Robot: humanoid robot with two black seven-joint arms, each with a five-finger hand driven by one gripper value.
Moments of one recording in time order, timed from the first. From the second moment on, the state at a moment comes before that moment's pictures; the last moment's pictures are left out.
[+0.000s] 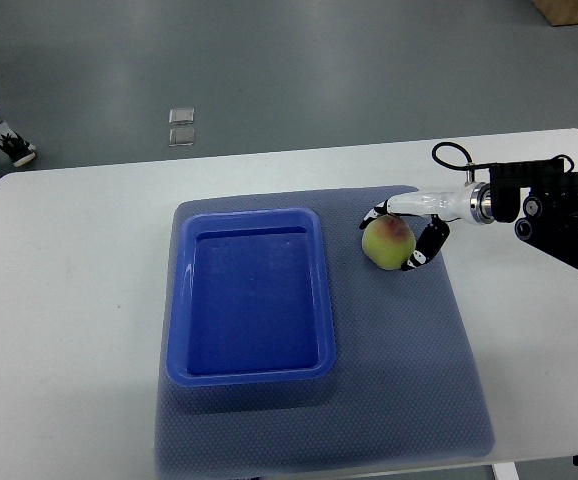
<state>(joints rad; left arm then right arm) 0.03 0.00 -0.01 -0.18 0.01 0.01 0.19 0.99 -0.44 0.19 0.84 -1.44 0.33 0.31</state>
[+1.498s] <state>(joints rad) 0.04 0.00 -0.01 -0.18 0.01 0.01 0.19 1.19 -0.02 0.00 0.73 -1.42 0.31 0.43</state>
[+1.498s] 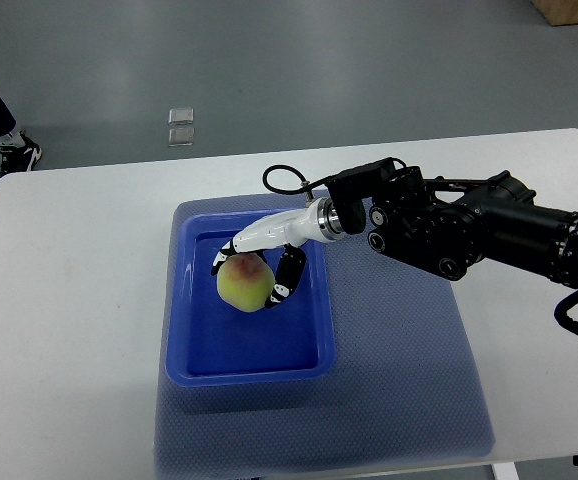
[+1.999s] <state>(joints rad) 0.04 0.00 -0.02 -0.18 0.01 0.01 0.19 1.19 -0.05 0.10 0.73 -1.25 0.36 0.39</state>
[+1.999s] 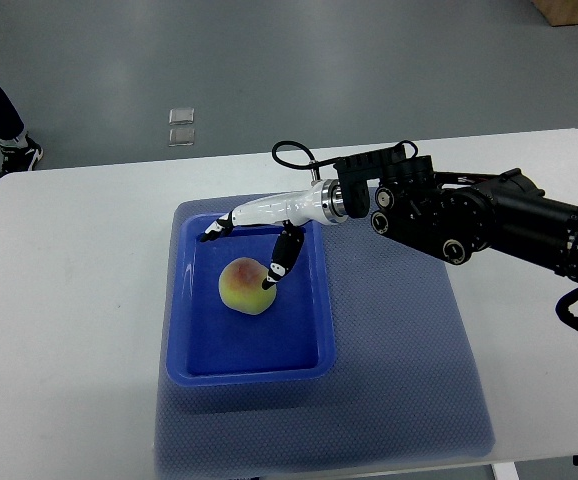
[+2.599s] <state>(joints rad) 0.04 0.00 -0.01 -0.18 0.01 0.00 0.19 0.85 -0.18 0.60 0.73 -0.54 0.48 0.19</state>
